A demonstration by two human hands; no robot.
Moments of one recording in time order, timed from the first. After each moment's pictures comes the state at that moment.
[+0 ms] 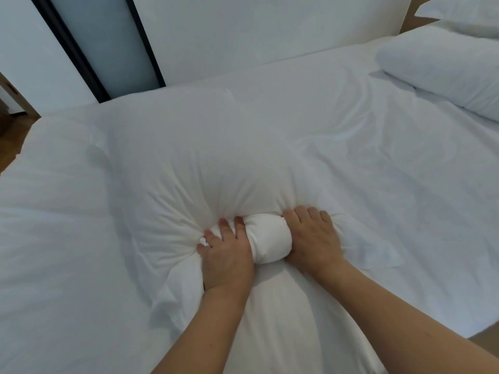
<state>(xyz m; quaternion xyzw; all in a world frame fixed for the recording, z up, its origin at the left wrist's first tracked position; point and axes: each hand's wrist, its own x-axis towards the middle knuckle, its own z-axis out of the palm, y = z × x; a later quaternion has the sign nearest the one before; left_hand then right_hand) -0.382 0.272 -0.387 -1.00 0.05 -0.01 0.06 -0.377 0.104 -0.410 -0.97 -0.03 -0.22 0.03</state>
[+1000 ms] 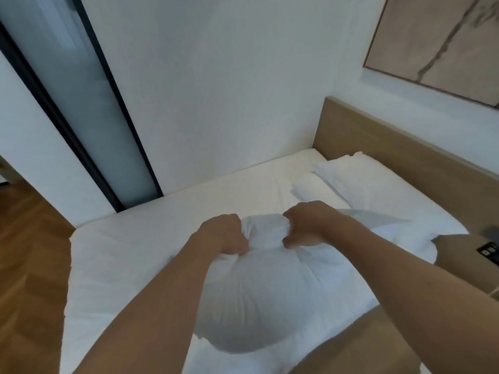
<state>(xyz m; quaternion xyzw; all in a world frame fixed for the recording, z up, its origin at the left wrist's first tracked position) -0.362 0.219 0.383 -0.94 0.20 0.26 -0.05 -0.424 0.025 0.398 -0.99 -0.01 0.16 0.06</state>
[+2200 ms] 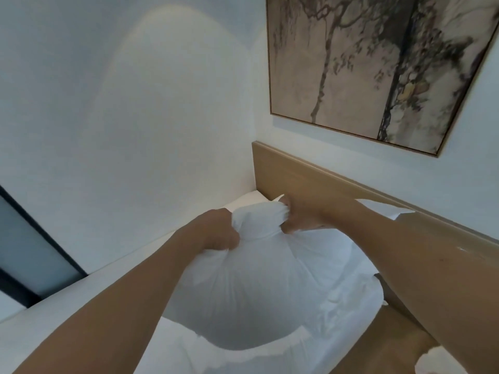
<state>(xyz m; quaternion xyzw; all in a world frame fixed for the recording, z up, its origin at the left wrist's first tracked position) -0.360 -0.228 0.477 -0.94 0.28 0.18 -0.09 -0.461 -0.429 0.492 -0.99 0.05 0.05 0.15</state>
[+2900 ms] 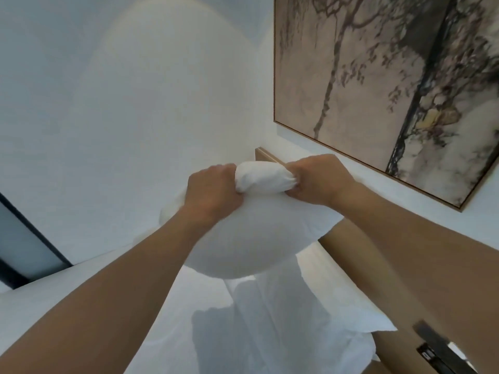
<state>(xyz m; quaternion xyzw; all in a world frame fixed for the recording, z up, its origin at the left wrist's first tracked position) -0.285 -0.471 0.515 -0.95 0.24 -0.20 -0.06 -0.348 -0.682 0.521 -0.97 -0.07 -0.23 -0.07</state>
